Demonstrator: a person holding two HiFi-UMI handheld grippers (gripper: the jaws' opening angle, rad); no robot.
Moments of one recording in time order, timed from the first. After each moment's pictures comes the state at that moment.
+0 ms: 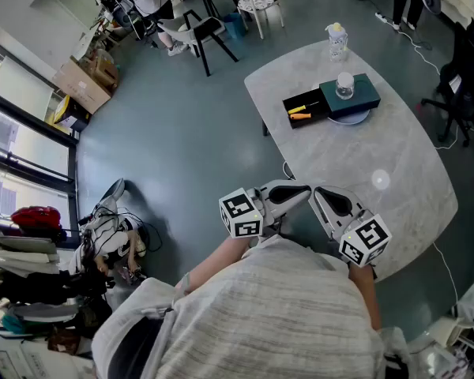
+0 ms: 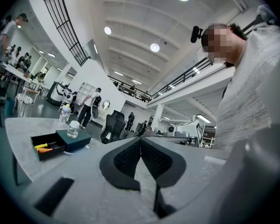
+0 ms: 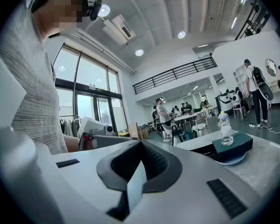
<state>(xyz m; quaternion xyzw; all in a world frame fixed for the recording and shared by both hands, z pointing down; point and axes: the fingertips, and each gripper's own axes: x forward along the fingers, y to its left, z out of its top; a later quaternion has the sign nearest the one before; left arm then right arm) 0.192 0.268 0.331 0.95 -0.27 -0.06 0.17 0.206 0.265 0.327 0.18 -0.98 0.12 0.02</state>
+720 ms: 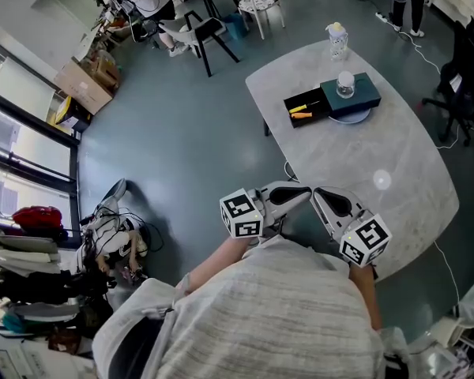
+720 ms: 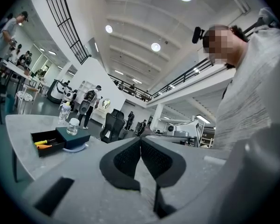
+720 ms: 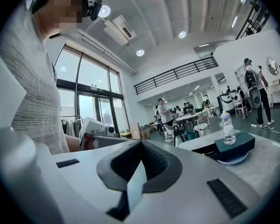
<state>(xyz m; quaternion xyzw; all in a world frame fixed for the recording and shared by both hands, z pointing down) 0.194 0.276 0.335 0.94 -0.27 -0.07 0.19 0.205 0.274 0.328 0.17 -0.98 0.12 0.02</state>
